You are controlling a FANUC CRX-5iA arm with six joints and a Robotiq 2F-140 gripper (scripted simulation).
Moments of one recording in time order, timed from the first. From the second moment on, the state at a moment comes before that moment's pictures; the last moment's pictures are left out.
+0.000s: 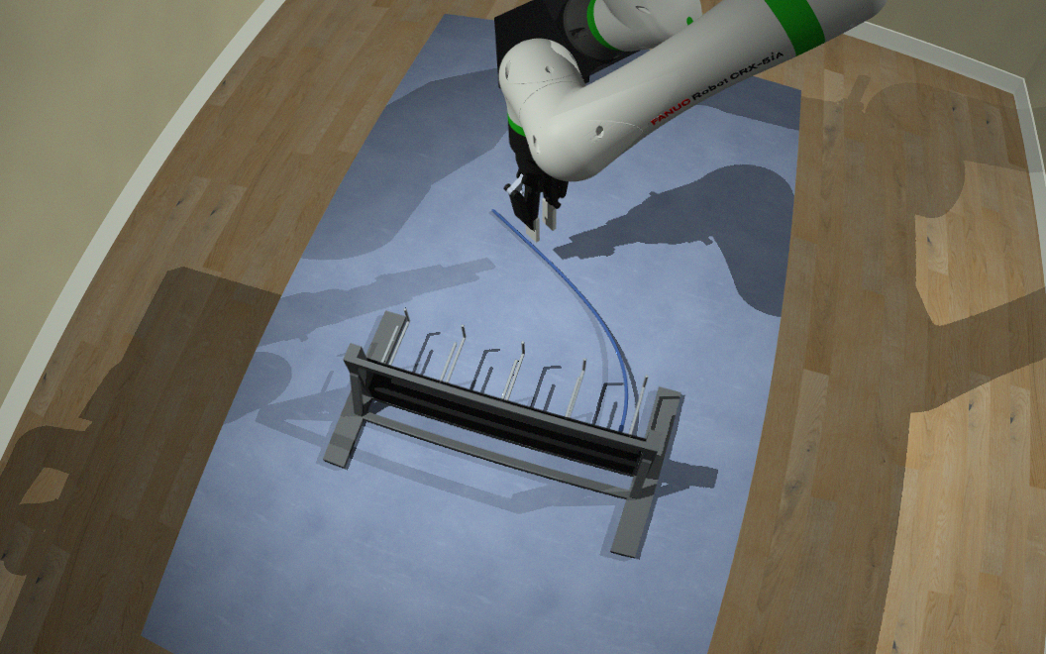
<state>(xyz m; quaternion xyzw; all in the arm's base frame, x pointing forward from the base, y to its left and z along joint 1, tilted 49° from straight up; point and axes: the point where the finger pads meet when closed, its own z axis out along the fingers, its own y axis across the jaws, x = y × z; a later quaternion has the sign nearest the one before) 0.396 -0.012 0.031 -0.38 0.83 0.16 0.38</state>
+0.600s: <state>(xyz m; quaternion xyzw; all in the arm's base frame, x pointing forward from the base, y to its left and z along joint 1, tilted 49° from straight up) 0.425 0.019 -0.005 -0.38 0.83 0.16 0.38</state>
